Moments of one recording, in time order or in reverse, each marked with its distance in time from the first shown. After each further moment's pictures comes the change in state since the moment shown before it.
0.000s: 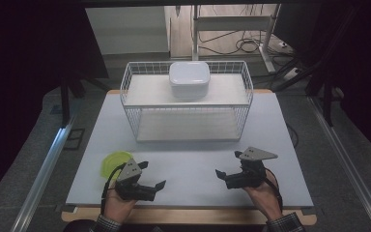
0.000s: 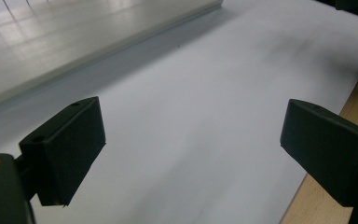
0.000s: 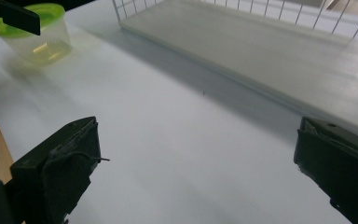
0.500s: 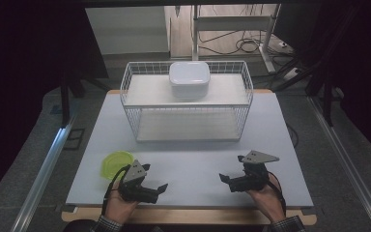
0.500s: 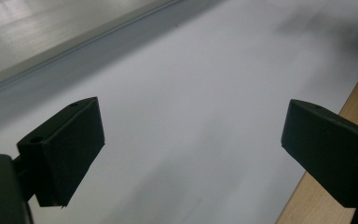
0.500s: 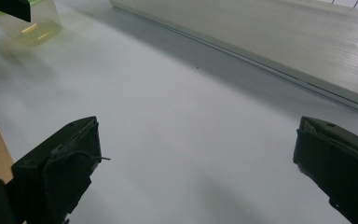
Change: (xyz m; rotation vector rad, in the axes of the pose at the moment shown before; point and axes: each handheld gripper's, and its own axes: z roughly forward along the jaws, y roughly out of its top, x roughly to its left) left arm -0.001 0.001 0.007 0.095 0.003 0.001; right arm -0.007 -0.013 -0.001 0.036 -0.012 0.009
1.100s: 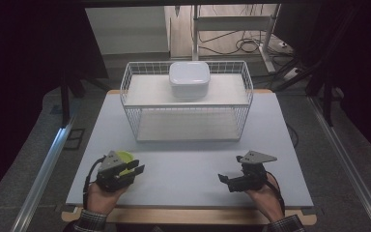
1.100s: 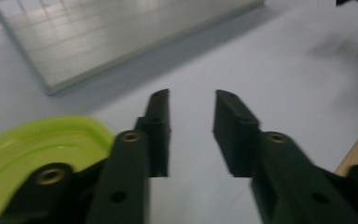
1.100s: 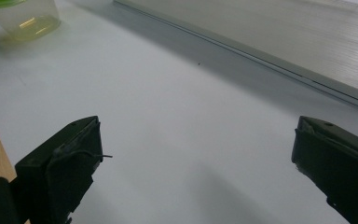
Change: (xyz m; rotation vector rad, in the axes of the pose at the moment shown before) left arm 0.047 0.000 -0.054 -0.084 0.100 -0.101; right arm 0.001 -0.001 0.005 0.013 0.007 -0.015
